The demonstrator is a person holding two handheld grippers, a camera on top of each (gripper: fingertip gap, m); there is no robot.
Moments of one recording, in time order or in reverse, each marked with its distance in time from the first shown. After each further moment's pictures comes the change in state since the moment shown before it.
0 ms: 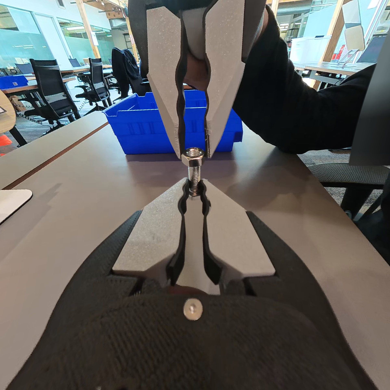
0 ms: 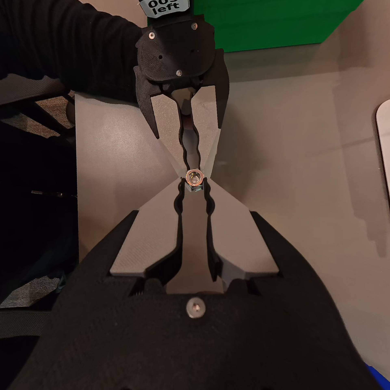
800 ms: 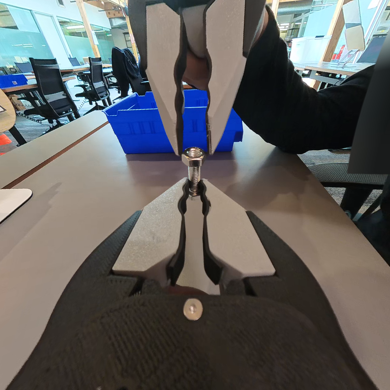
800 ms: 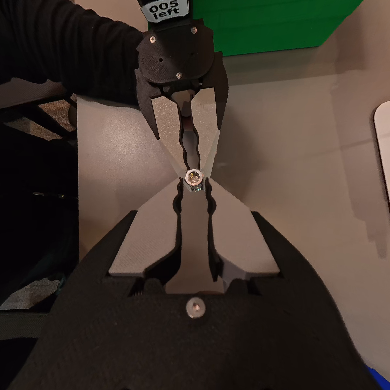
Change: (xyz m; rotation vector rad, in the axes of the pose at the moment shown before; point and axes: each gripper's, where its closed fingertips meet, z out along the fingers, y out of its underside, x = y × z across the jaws) left arm 0.000 0.000 0.000 -0.002 0.000 -0.003; right arm 0.000 -0.001 -0.002 0.017 -0.002 0.003
